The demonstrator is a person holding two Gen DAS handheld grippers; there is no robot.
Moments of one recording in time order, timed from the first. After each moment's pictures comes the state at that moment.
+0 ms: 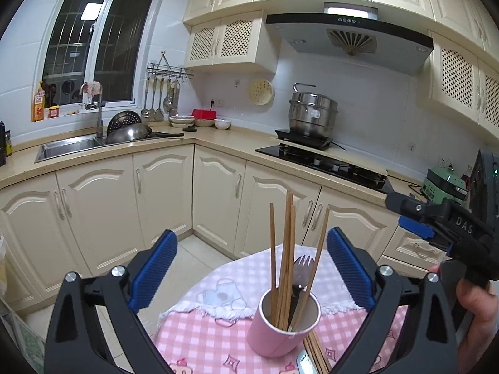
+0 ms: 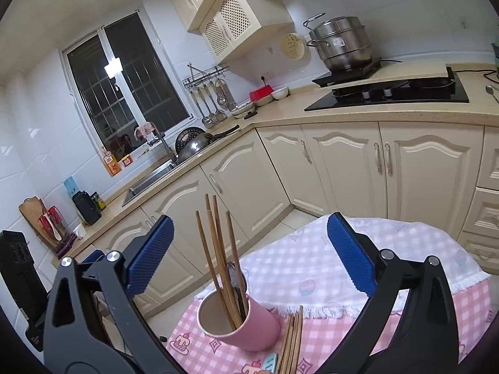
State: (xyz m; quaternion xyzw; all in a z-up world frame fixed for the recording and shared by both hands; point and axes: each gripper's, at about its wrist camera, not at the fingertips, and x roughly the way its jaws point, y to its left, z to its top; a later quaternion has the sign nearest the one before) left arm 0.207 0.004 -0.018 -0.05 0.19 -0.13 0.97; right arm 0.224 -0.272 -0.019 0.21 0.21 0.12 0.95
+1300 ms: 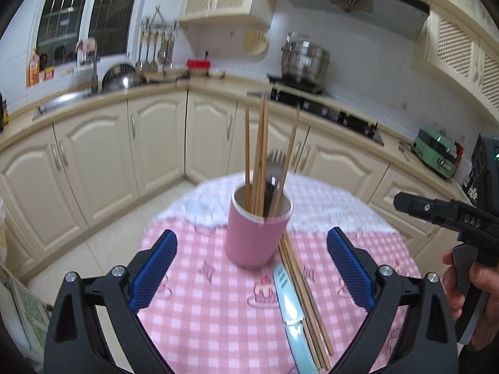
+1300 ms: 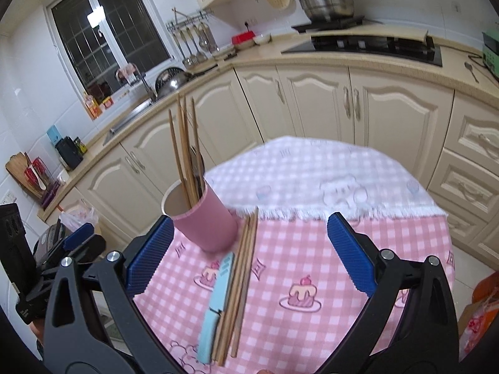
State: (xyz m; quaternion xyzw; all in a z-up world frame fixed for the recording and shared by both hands) left arm 0.144 -0.012 -0.086 -0.04 0.32 -0.15 0.94; right arm 0.155 -0.294 -0.078 0.15 0.36 0.10 0.92
